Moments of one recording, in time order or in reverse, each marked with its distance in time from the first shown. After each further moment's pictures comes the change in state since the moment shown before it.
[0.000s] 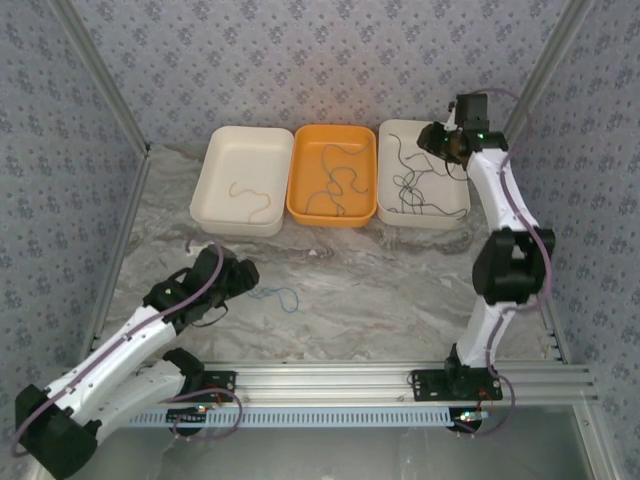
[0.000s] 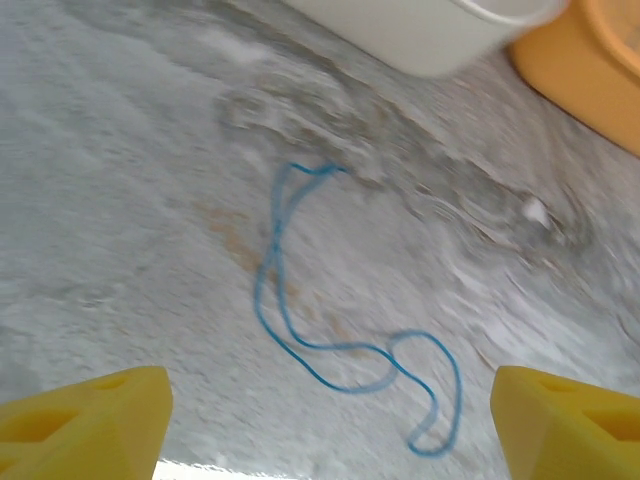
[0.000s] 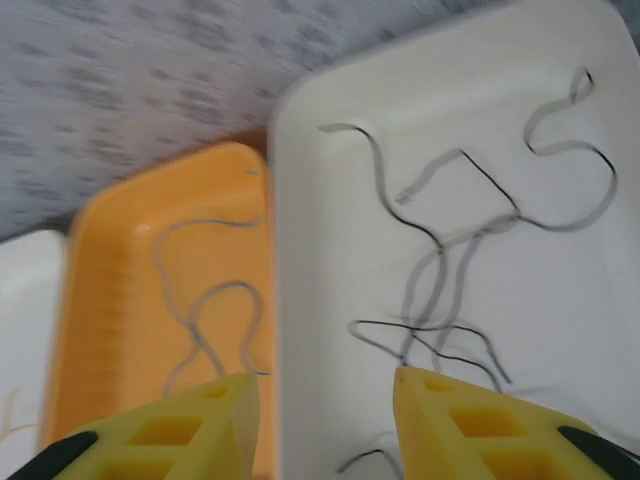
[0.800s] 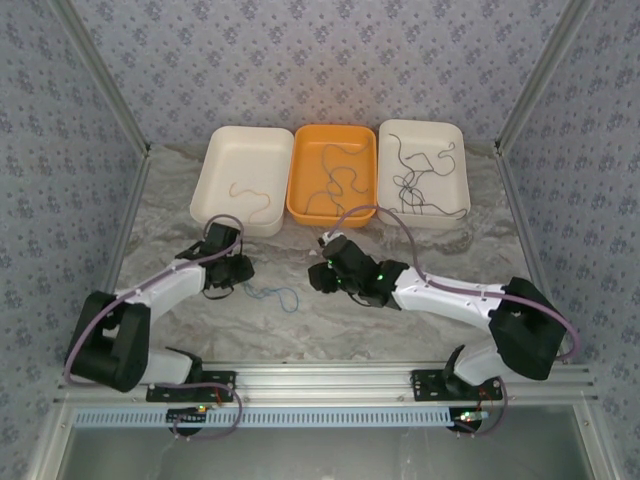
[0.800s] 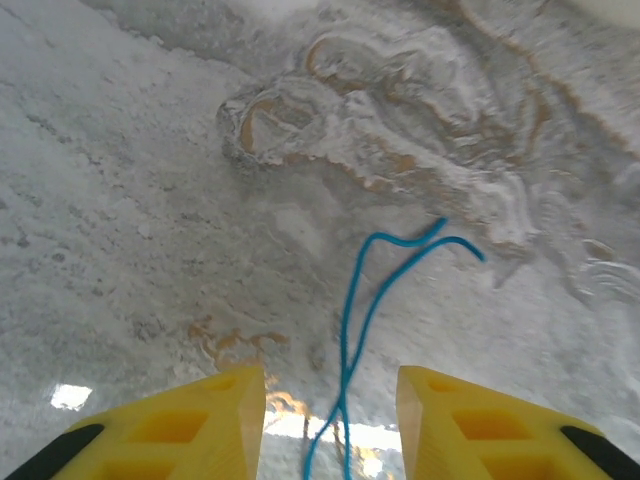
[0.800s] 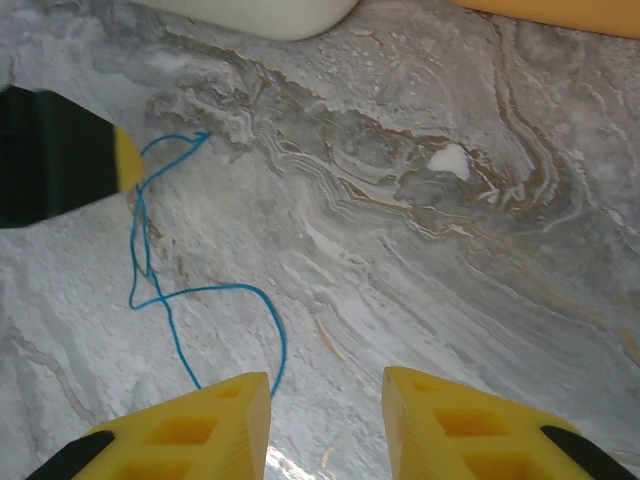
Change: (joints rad) left arm 0.216 0.535 0.012 0.316 0.187 0.244; right arm 0.915 -0.336 -0.874 0.433 0.264 0.173
